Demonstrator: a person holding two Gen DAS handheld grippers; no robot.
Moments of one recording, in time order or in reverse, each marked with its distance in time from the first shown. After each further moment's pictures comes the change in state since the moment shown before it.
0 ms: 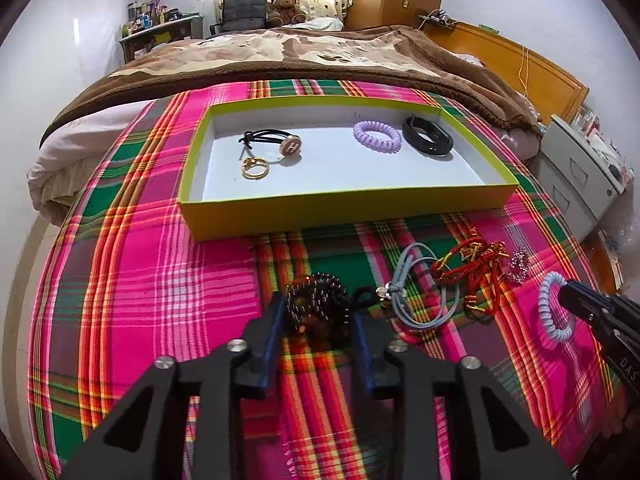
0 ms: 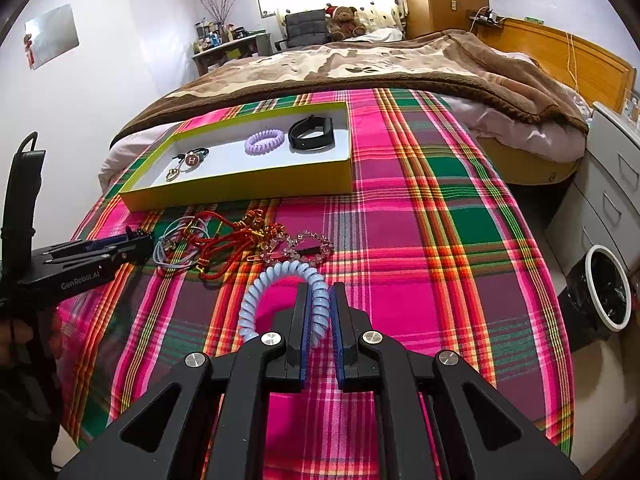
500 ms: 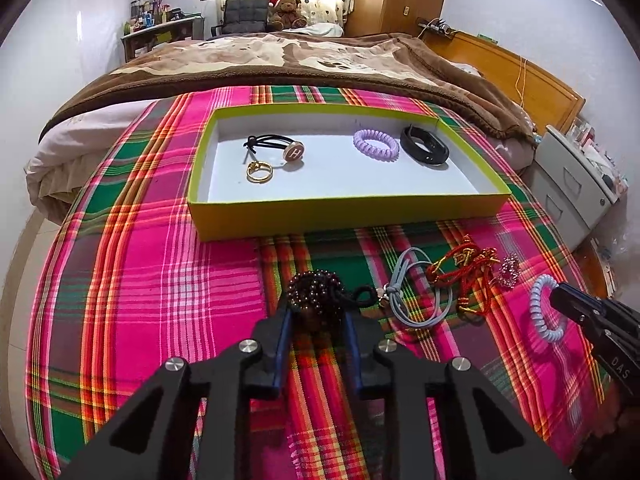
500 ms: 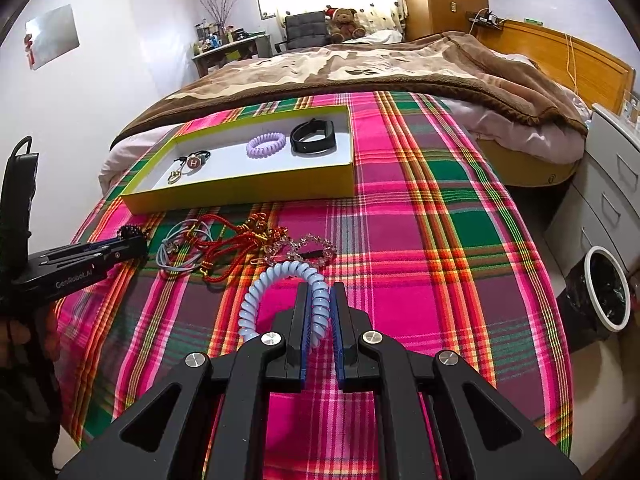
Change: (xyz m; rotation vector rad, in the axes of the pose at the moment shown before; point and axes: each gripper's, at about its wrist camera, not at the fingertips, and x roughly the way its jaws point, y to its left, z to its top) left arm -0.008 0.006 0.000 -0.019 -0.019 -0.033; right arm -0.002 0.002 0.002 -0.002 -0.009 -0.003
